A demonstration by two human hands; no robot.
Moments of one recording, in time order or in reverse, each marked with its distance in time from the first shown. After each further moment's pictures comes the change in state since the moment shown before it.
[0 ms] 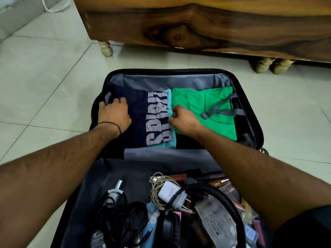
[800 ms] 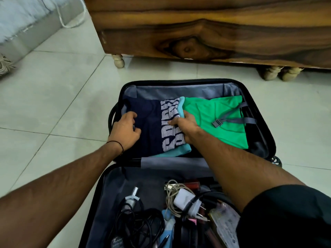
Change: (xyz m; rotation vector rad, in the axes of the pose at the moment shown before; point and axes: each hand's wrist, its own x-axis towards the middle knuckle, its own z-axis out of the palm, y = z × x) left_hand -0.024 -0.027 0.004 -0.622 0.007 -0.035; right_hand 0.030 -0.024 0.033 1.007 0.049 0.289
